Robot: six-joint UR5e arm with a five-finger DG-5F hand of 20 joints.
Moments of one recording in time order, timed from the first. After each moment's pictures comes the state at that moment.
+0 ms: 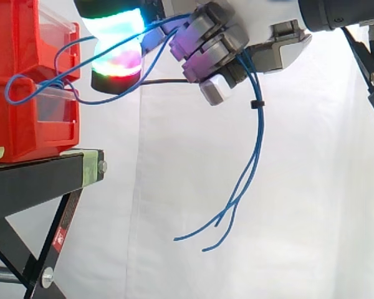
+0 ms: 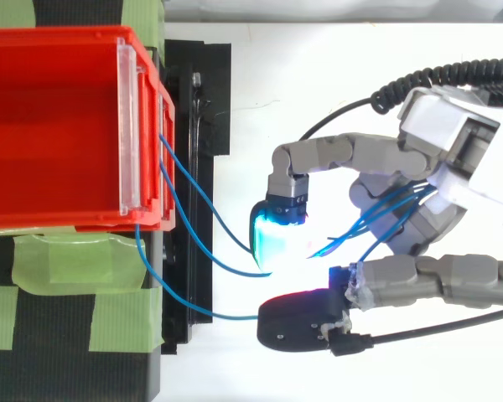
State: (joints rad) arm 0.37 -1.89 -1.53 -2.94 -0.82 -0.41
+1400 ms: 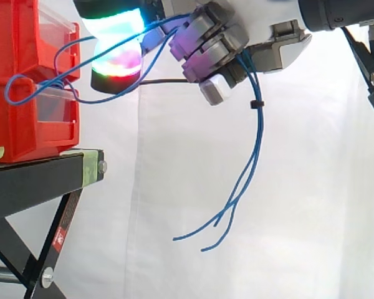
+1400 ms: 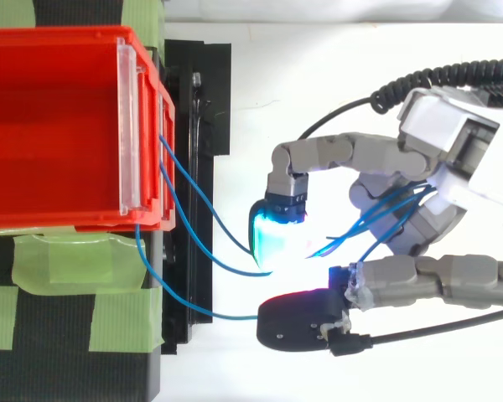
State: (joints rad) arm 0.37 -1.89 -1.53 -2.94 -0.82 -0.41
